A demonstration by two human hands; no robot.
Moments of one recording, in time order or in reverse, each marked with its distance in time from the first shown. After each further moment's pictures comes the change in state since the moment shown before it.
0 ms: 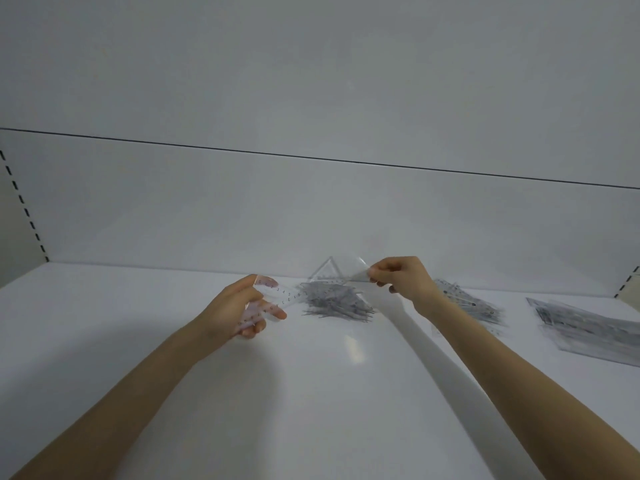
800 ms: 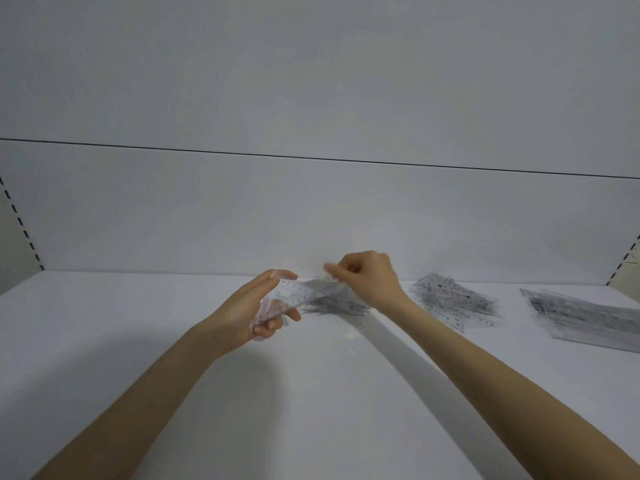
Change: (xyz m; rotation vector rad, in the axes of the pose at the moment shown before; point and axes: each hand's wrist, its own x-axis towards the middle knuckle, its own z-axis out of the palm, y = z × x) left_hand 0.000 0.006 0.023 -0.071 -0.155 -0.017; right_hand -0.019 -0.026 0.048 -0.360 0.097 -0.263
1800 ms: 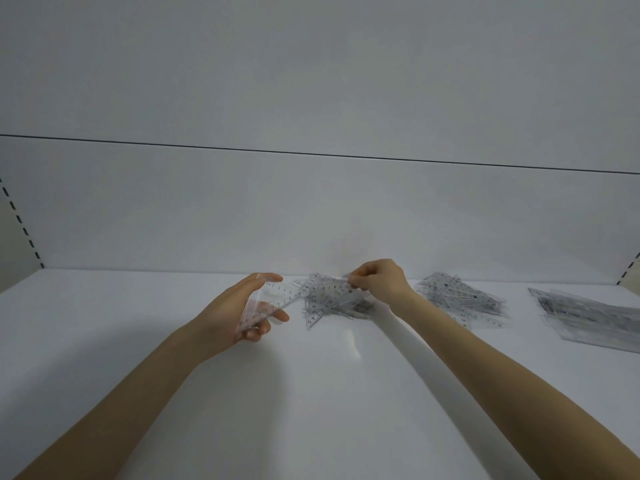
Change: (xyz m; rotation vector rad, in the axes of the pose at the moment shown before) left_hand 0.001 -0.007 -0.024 -0.018 0.081 -0.048; right_hand 0.019 0.037 0.006 0.221 -0.100 0.363
